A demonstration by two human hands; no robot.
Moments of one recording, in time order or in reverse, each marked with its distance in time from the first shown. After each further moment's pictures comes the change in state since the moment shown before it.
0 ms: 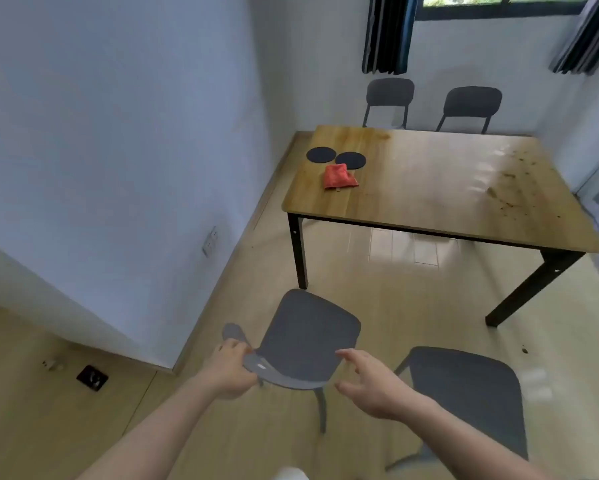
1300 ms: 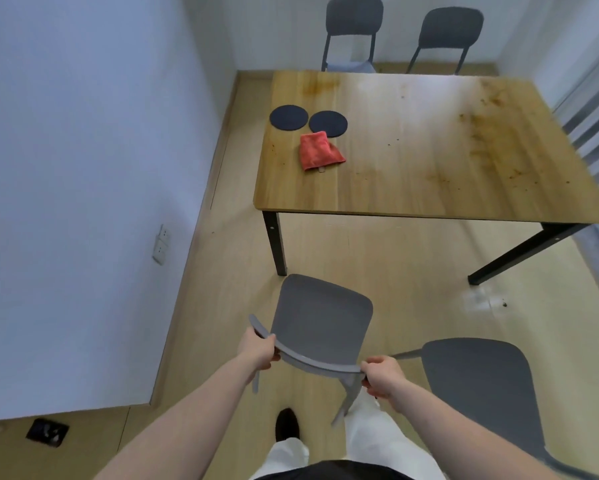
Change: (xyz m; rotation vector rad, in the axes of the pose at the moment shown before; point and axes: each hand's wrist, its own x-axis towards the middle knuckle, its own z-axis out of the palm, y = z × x) left_hand 0.292 0.011 -0.071 -0.860 -0.113 -0.324; right_hand 0.257 0.010 -0.016 0.739 0.263 0.862
